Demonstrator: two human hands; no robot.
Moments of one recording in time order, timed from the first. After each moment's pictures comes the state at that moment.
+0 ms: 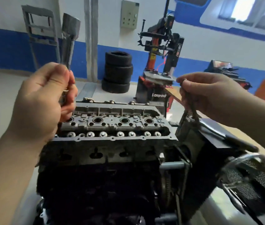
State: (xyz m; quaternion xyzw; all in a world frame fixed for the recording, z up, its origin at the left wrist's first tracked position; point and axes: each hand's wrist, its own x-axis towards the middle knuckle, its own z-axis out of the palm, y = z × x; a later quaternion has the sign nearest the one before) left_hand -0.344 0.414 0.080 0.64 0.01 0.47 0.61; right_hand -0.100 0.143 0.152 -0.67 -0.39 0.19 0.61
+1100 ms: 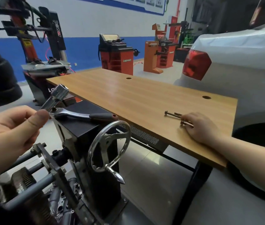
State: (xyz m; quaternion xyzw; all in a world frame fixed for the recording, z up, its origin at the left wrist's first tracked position) left_hand -0.055 0.221 0.024 0.82 -0.06 0.15 0.55; right_hand 0.068 -0.337 -0.071 -0.97 -0.11 -0.20 0.10
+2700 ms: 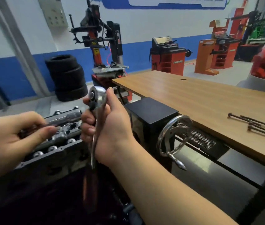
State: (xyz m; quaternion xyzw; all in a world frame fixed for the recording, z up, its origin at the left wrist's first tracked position) left_hand -0.257 0.357 0.079 0.96 0.04 0.21 0.19; right_hand -0.158 0.119 0.074 -0.28 -0.15 0.38 0.87
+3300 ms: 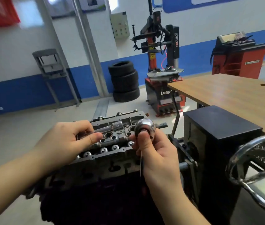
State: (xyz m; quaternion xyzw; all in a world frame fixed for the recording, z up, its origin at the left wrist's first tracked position) left_hand -0.298 0.369 0.091 0.95 0.14 0.24 0.11; right_hand -0.179 0.164 0.000 -0.48 -0.32 0.04 0.82
